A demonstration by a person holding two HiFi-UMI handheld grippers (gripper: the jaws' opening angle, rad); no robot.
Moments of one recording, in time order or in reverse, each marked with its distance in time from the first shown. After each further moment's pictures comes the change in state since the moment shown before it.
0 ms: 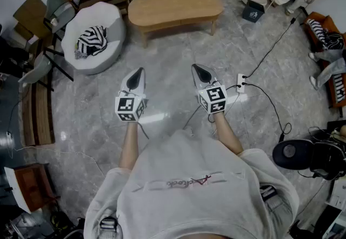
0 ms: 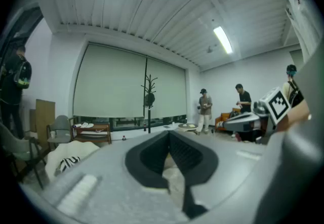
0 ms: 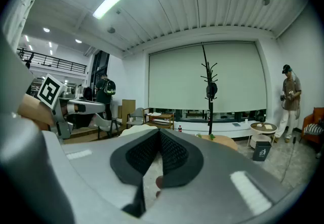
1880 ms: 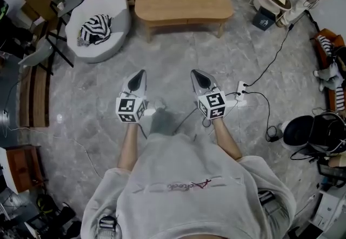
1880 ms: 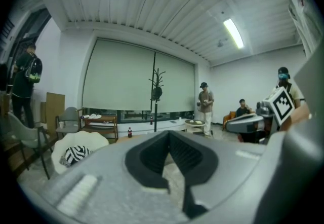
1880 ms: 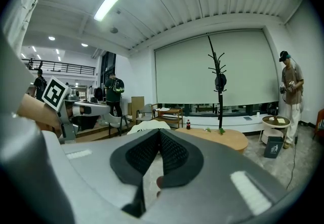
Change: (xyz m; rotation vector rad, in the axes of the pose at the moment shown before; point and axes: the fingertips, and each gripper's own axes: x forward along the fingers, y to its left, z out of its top) left arm 0.042 -0.014 -0.030 -0.066 0.056 0.099; right arm 0.022 -0.038 -0.027 0.021 0.054 0.129
